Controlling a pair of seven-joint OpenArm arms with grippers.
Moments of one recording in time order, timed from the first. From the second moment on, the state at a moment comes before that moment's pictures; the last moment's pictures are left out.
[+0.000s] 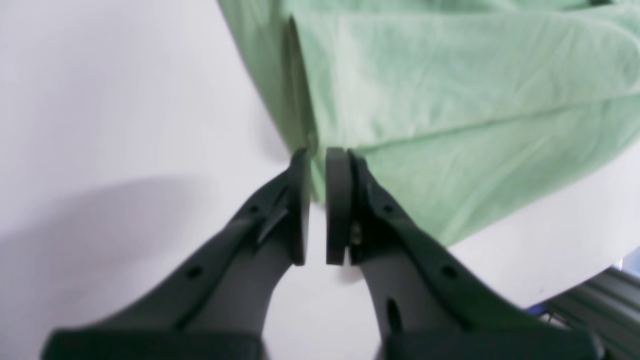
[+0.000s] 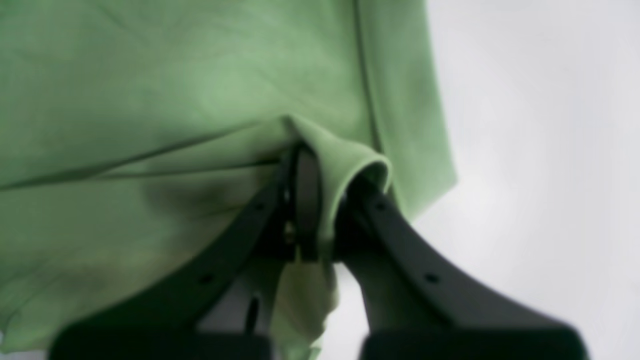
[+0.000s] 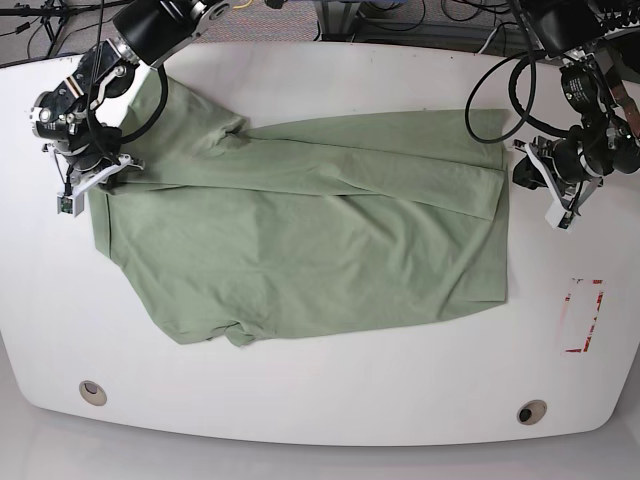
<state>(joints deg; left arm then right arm) 2.1 -15.1 -30.7 97.5 -38.1 -41.8 83.5 3.4 0.6 52.4 95.5 5.9 40.5 -62.9</state>
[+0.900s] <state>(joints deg) 4.6 -15.4 -28.3 97.2 -37.9 -41.8 82.4 10.7 2.5 51.9 90.3 5.7 40.6 -62.9</state>
